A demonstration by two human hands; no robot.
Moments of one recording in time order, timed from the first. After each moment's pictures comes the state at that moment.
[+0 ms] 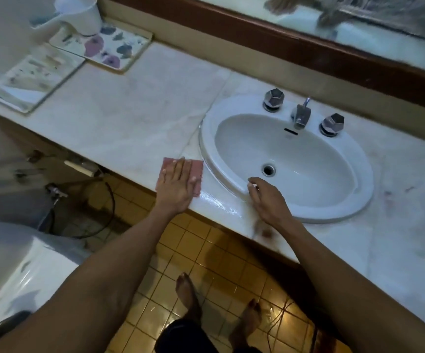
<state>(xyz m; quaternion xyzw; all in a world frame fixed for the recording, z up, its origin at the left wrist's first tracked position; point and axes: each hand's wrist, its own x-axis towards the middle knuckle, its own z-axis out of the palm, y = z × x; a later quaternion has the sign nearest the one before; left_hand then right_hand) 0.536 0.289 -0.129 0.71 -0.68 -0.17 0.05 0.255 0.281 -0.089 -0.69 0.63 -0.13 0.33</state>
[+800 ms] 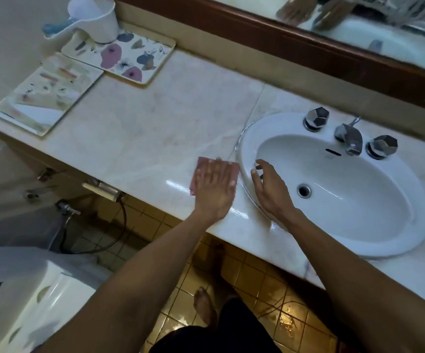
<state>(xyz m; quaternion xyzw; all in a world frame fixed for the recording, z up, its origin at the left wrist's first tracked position) 0.572 0.205 -0.134 0.67 -0.71 -0.19 0.07 0.394 0.179 -0.093 -0.67 0.65 -0.18 0.31</state>
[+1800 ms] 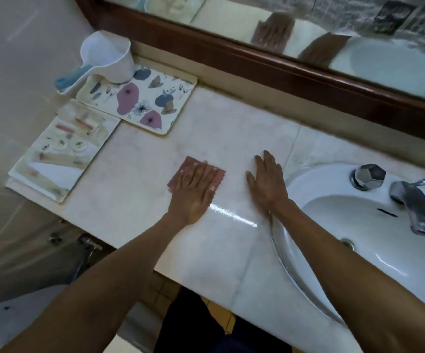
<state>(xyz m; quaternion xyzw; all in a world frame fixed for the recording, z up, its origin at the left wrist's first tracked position) 0.743 0.036 -0.143 0.64 -0.76 -0.12 0.05 0.504 -0.032 -0.119 -0.74 0.64 -0.05 0.21</state>
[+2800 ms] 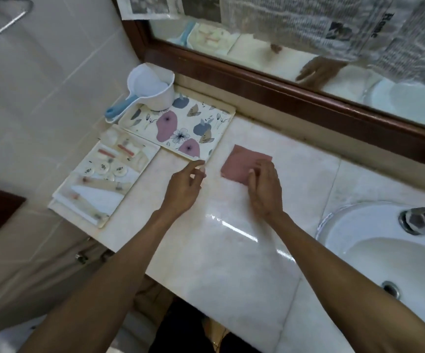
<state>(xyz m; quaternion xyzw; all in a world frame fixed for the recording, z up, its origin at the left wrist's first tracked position) 0.860 -0.037 -0.058 0.70 -0.55 -0.33 0.31 0.634 -0.077 -0.091 -0.68 0.62 -0.31 0.25</state>
